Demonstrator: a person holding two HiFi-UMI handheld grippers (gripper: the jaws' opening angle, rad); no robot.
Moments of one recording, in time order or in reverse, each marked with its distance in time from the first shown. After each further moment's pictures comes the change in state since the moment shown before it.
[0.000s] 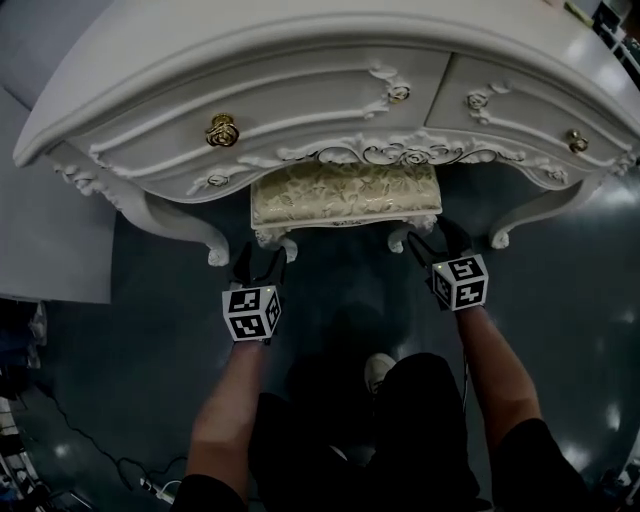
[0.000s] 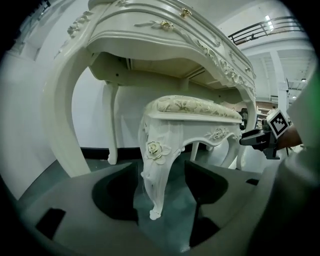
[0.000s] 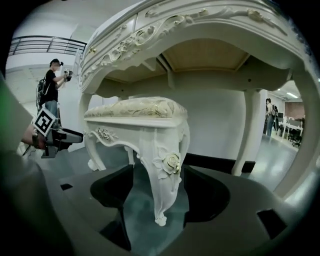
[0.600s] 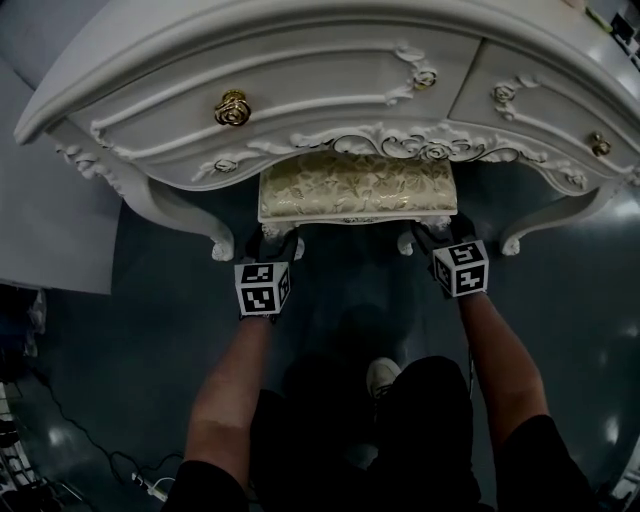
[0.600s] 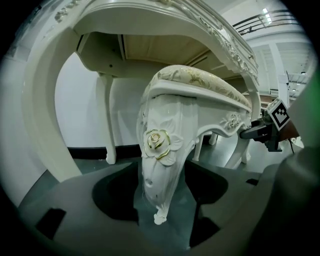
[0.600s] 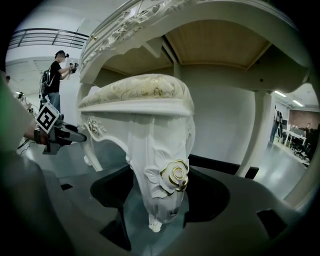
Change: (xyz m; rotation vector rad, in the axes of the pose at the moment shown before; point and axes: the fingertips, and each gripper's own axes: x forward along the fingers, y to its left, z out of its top) left arm 0.048 0.004 -0.011 0.044 0.038 -0.008; right arm 0.039 -0.003 0.007 -0.070 0.018 -0.005
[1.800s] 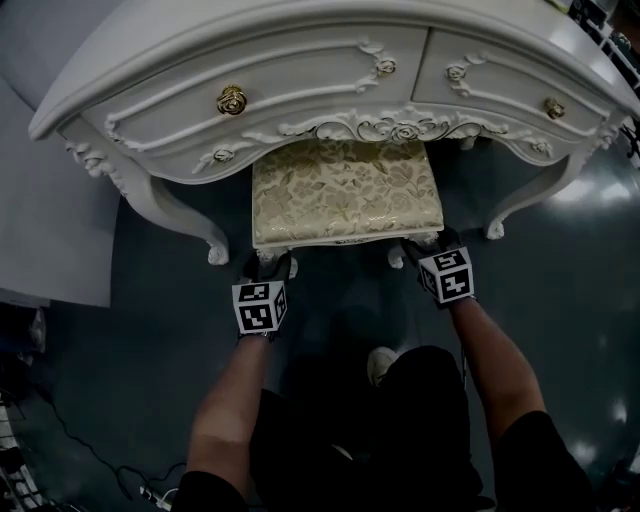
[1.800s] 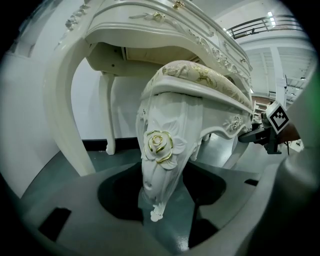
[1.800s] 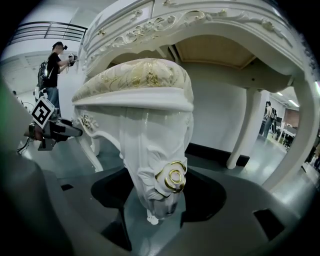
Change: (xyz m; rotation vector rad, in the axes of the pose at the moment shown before) left arm -0.054 -0.023 -0.031 -0.028 0.052 -0.032; right arm -0.050 0.029 -0.042 0.010 0.106 -0.035
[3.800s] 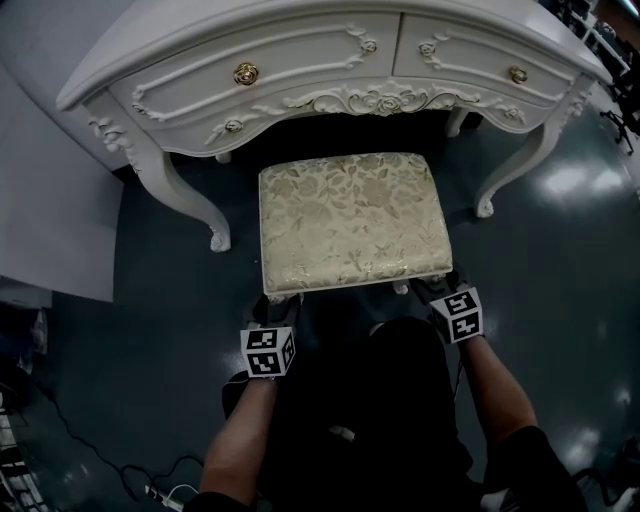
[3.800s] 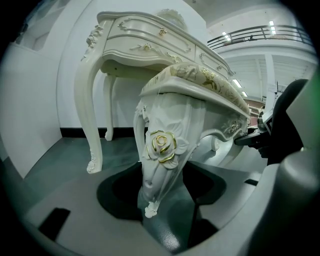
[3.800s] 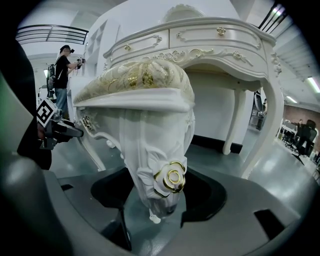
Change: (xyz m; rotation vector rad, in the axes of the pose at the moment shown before) left arm -0.126 -0.054 -0.081 -0.028 0.035 -0.078; right arm -0.124 0.075 -0.080 0.038 0.009 0.007
